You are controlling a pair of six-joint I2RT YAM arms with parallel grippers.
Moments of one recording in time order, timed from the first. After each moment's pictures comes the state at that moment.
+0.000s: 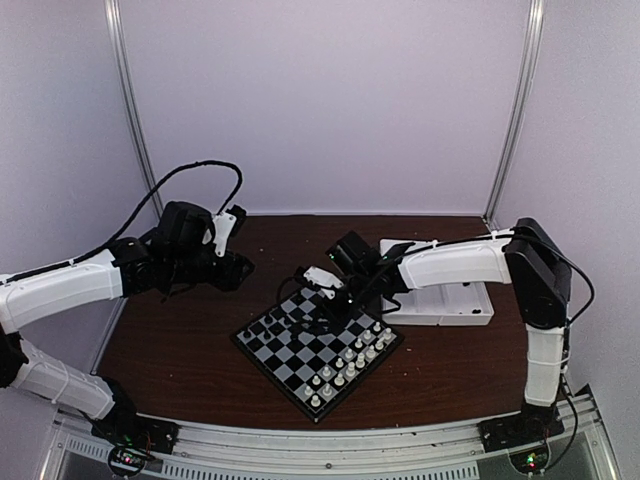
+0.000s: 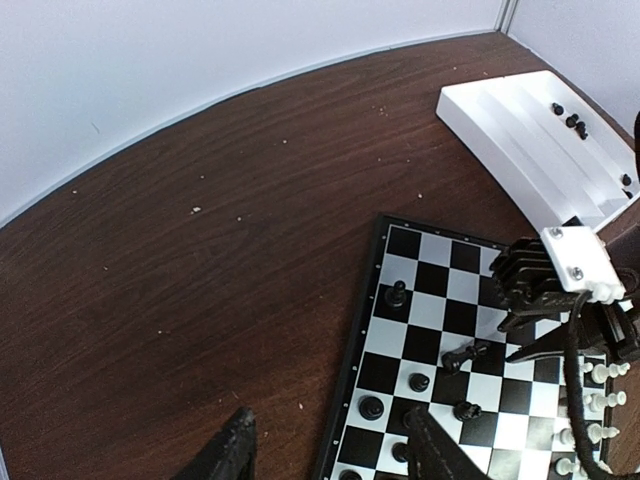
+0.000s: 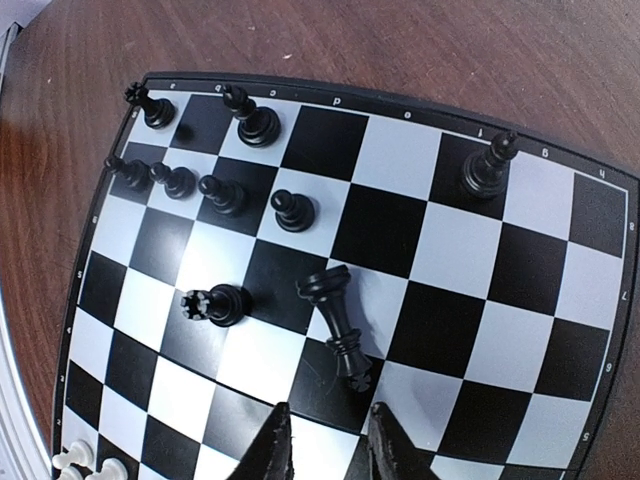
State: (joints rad) left arm -0.71 1.25 0.94 -0.32 -0.13 -0.11; right arm 0.88 2.00 1.41 -0.36 -0.25 -0.05
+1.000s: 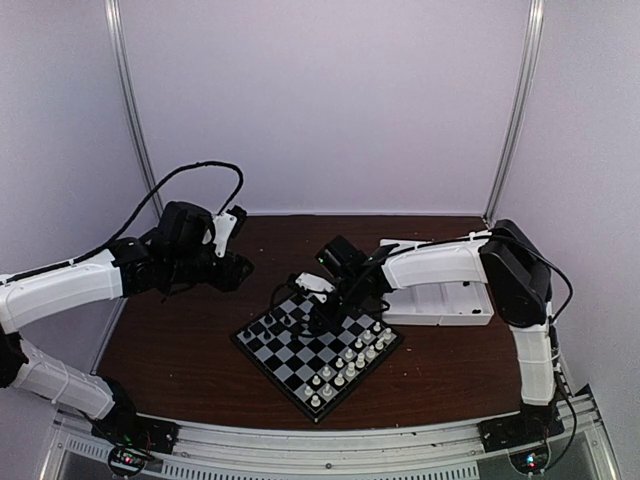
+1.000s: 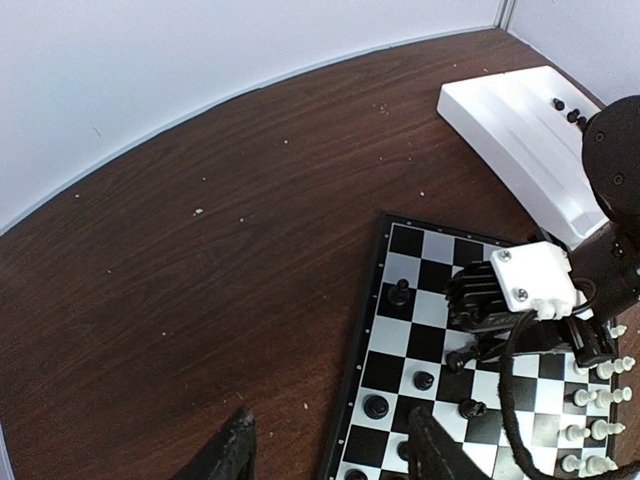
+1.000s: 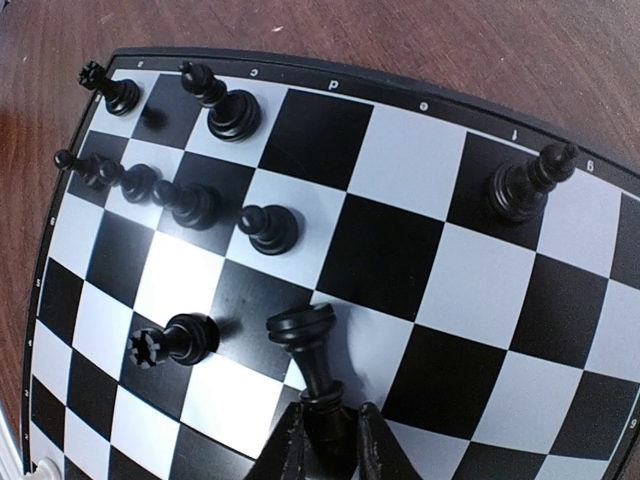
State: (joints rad) left arm -0.71 1.25 0.94 -0.32 -0.14 -0.09; right arm 0.88 2.13 1.52 -0.41 -0.26 -0.10
